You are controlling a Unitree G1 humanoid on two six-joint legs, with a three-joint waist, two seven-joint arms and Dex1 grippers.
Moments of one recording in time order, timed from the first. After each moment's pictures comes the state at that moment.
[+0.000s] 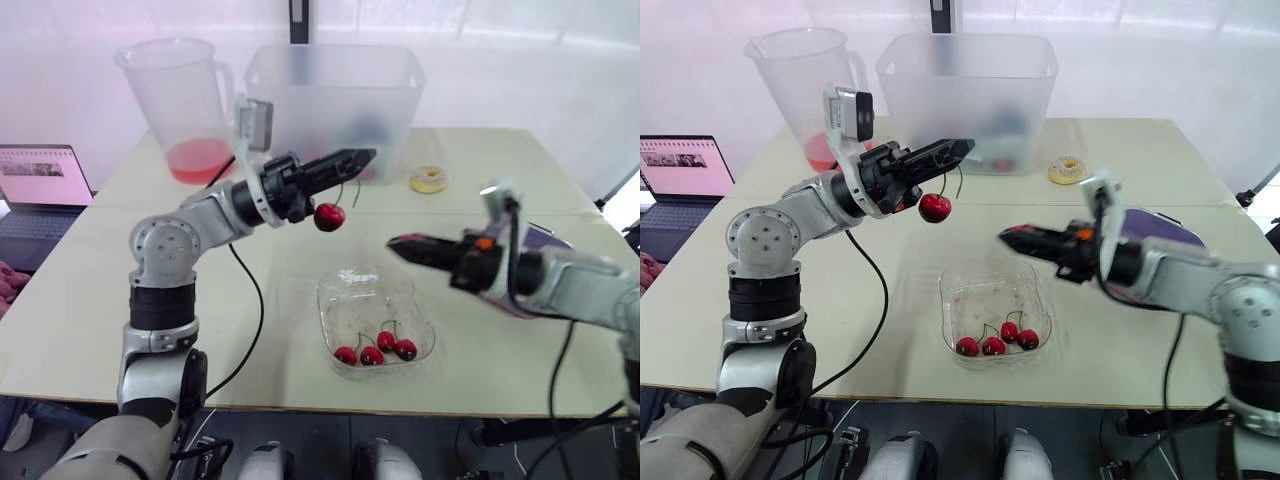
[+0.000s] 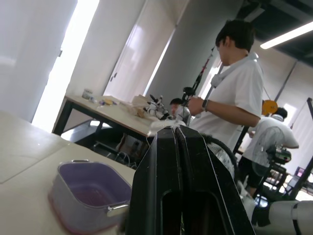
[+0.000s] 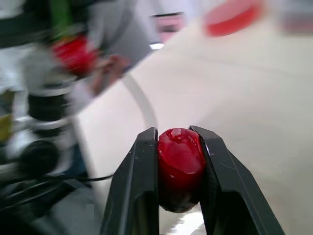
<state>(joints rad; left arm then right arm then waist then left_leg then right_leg) -0.91 0.28 0.17 -0.04 -1.10 0.97 -0.72 -0.49 -0.99 -0.27 -0.22 1.35 1.01 0.41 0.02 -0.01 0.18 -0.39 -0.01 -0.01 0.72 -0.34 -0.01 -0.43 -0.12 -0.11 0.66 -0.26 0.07</state>
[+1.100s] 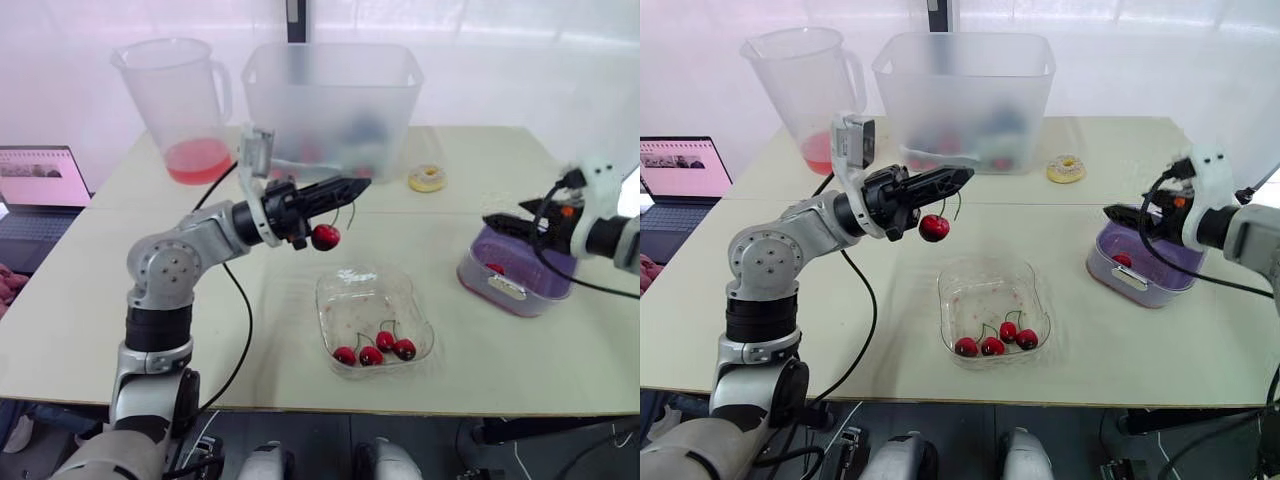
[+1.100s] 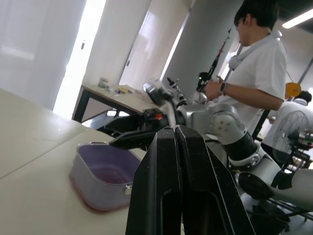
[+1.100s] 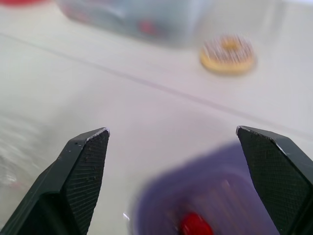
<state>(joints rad) -0.83 0.29 0.12 -0.13 -1.04 0.93 -0.72 -0.61 -1.05 -0.34 -0.07 0.78 1.02 0.65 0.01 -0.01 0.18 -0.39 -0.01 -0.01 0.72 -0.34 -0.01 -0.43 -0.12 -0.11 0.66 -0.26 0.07</state>
